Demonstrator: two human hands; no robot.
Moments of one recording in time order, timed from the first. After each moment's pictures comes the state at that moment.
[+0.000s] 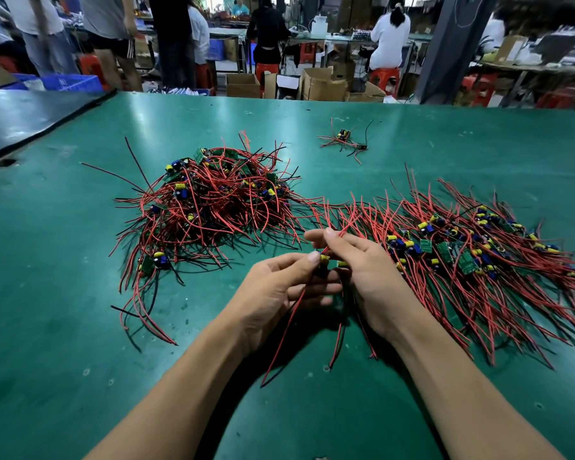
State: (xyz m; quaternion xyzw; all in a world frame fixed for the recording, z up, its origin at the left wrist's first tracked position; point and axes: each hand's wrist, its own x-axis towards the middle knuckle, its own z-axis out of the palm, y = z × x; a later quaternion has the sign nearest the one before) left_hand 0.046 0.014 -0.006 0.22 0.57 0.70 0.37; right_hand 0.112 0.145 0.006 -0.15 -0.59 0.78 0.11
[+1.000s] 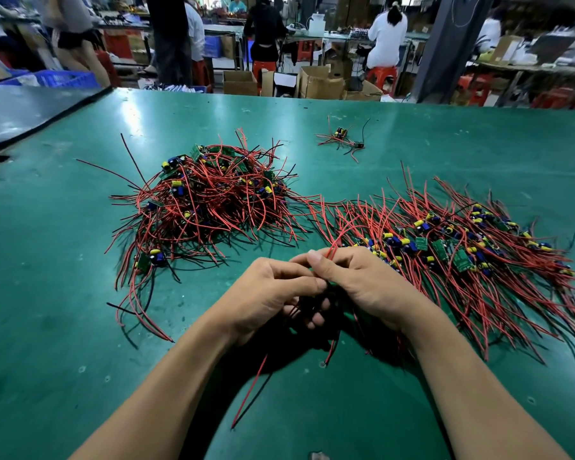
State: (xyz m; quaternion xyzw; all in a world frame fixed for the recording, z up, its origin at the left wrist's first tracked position) left_hand 0.046 0.003 0.000 0.30 0.65 0.61 0.35; right_hand 0.121 0.162 0.003 -0.06 -0.72 0.69 -0.01
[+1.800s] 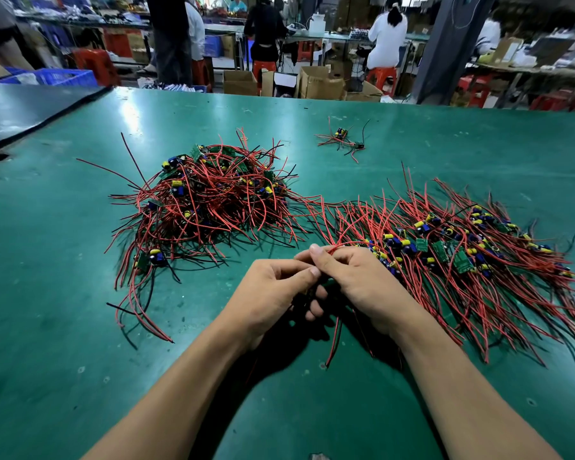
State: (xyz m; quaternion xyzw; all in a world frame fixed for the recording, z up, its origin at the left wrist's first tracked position) left_hand 0.050 0.015 -0.010 0.21 0.57 0.71 0.36; right_hand 0.115 0.156 -0.007 -0.11 -0.67 0.73 0.04
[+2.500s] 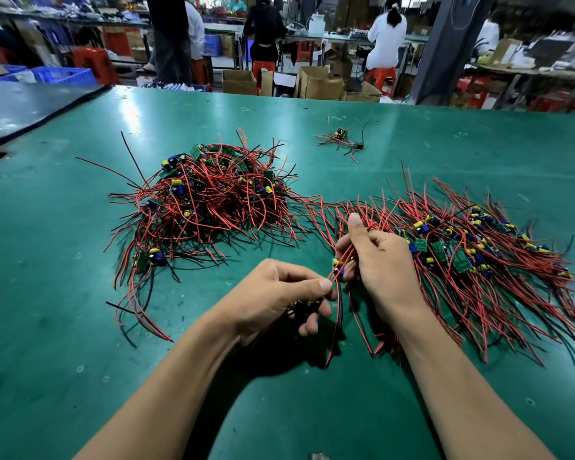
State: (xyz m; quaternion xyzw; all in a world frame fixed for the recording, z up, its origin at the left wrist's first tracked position) left_hand 0.047 0.003 0.000 0.29 0.56 0.64 0.44; right_hand 0.110 0.169 -0.004 -0.25 -0.72 0.57 0.30
